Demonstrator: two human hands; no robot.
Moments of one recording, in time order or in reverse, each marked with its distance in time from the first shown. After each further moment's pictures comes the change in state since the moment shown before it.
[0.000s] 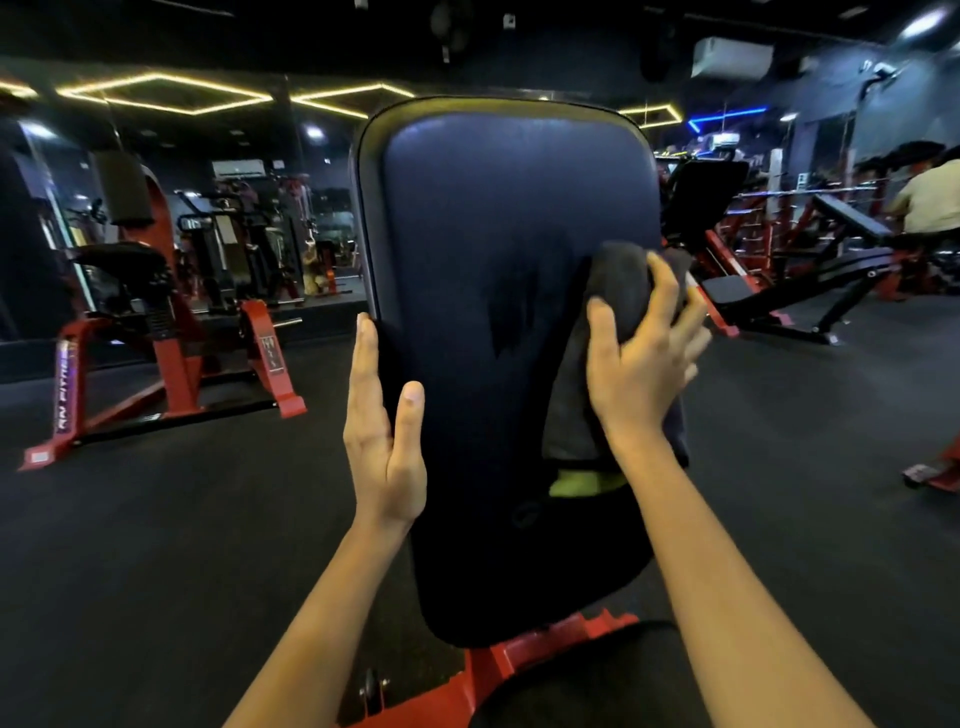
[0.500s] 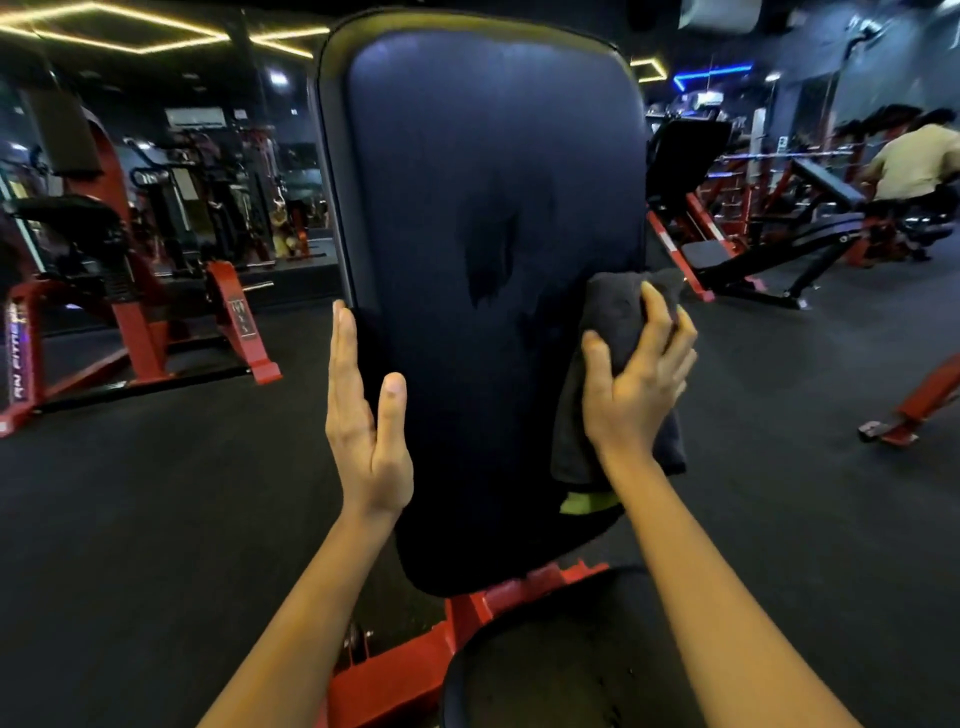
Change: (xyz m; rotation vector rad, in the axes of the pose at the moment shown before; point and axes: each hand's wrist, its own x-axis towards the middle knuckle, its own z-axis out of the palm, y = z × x) left_hand -0.027 -0.010 0.000 0.015 0.019 0.015; right_hand -0.041 0.054 -0.011 0.003 -0.022 -0.059
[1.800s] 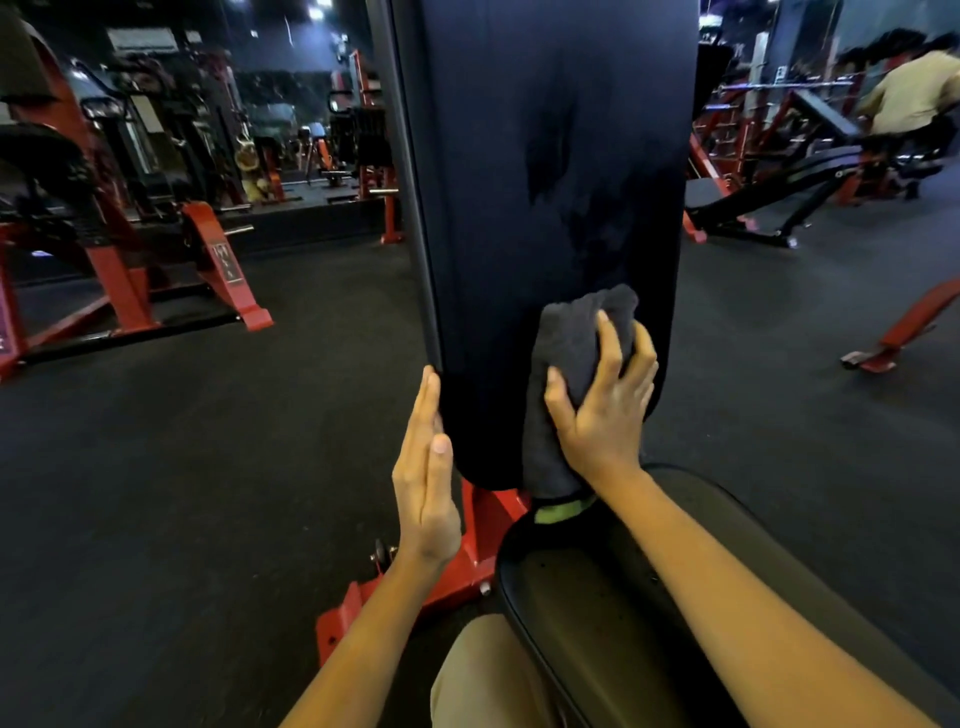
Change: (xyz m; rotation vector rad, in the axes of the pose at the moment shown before) left_hand -0.112 -0.008 -0.050 -0.289 -0.204 -0.342; right_hand -0.119 0.008 -0.001 -0.241 -0.174 -0.266
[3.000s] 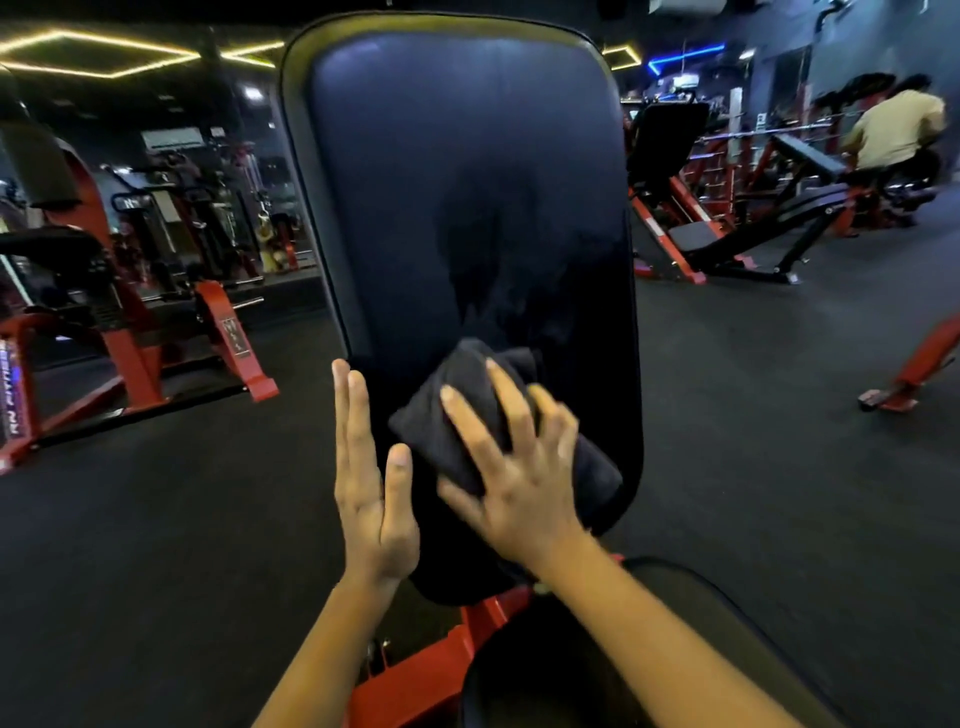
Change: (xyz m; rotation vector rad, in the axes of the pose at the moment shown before) left_hand 0.084 0.025 0.027 0.501 0.091 0.399; right_hand 0.043 -0.026 -0.006 -0.003 0.014 -0.352
